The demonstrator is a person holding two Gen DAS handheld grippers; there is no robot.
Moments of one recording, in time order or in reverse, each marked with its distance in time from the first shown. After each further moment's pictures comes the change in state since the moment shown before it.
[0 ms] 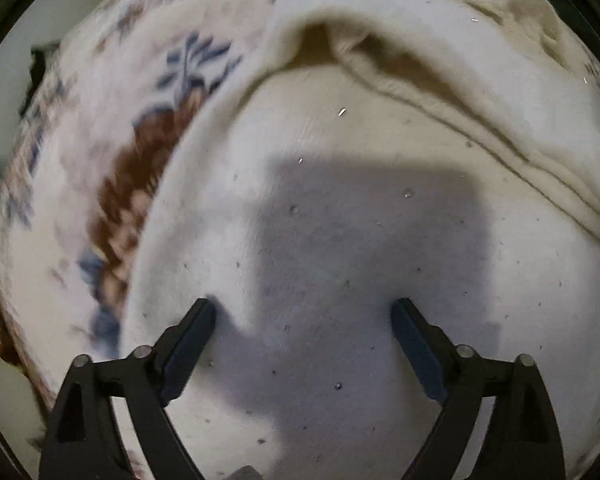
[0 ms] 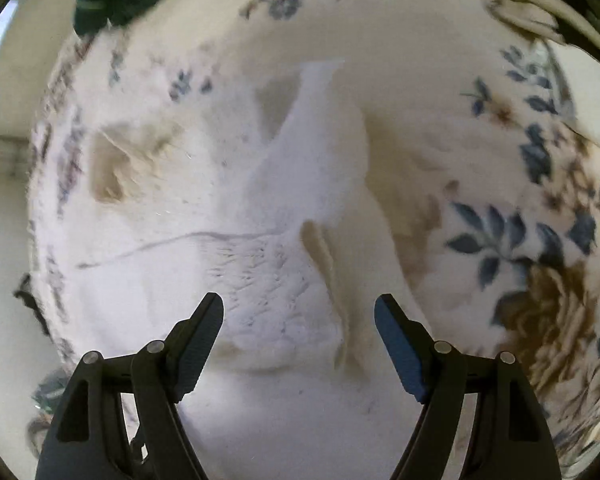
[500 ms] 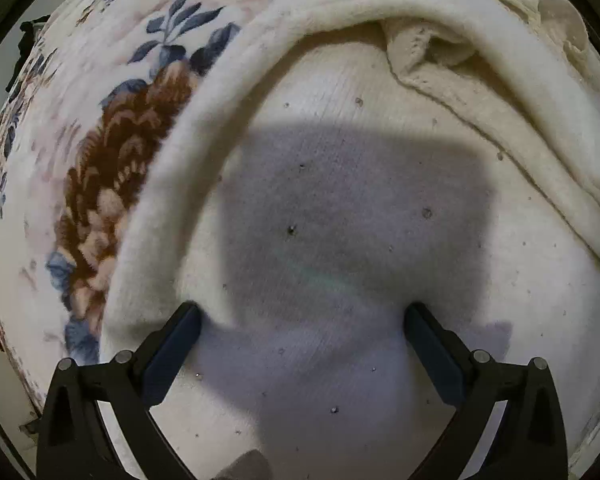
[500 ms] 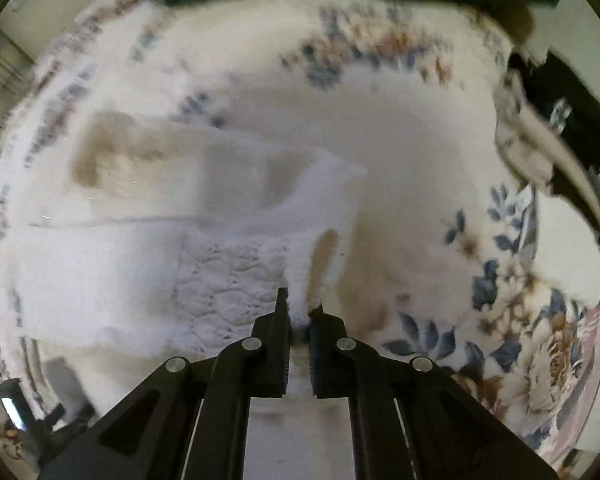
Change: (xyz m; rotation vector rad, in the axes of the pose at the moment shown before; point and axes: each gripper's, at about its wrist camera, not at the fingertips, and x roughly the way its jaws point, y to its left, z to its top) left arm 0.020 0.004 0.030 -0.026 0.100 -0.033; right arm -0.021 0.014 0.018 -0.288 -0.128 -0.224
